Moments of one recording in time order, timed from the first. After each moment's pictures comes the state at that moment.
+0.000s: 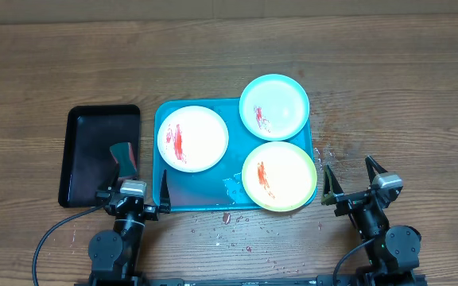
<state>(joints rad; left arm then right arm) -0.05 0.02 0.01 -0.08 0.06 0.09 0.14 0.01 0.02 -0.03 -0.10 0.17</state>
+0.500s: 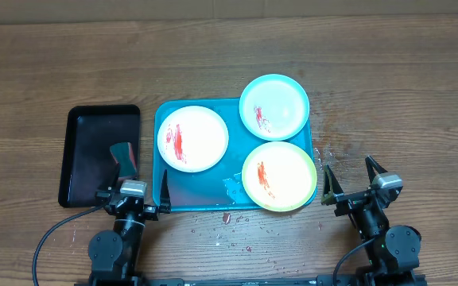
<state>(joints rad) -0.05 0.02 0.01 -0.07 0.07 0.09 0.14 0.01 0.02 -0.03 -0.10 0.17</state>
